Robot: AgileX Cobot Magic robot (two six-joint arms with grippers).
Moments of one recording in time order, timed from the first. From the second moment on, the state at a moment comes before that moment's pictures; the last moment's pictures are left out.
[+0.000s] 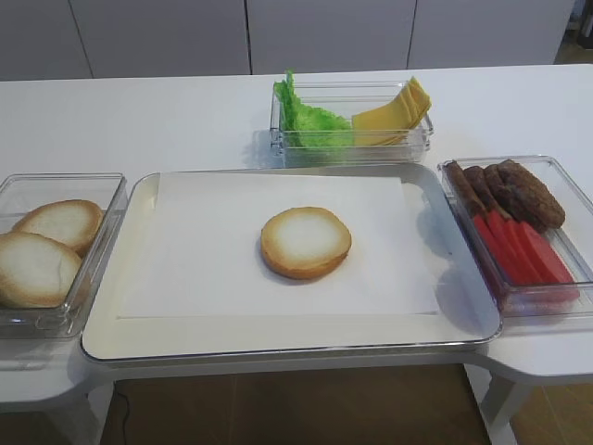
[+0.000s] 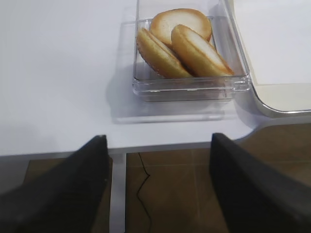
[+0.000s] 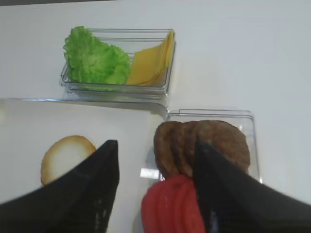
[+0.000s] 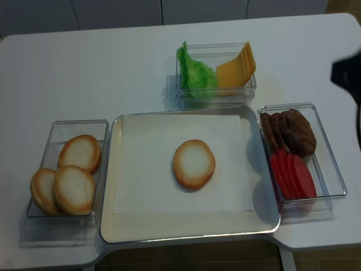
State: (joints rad) left arm 0.03 -0.02 -0.49 0.04 1.18 -0.01; right arm 0.12 1.02 -1.11 0.29 0.85 -0.09
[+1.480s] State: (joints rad) left arm 0.03 -0.02 -0.49 0.04 1.18 -0.01; right arm 0.27 2.21 -1.99 0.88 0.81 -0.42
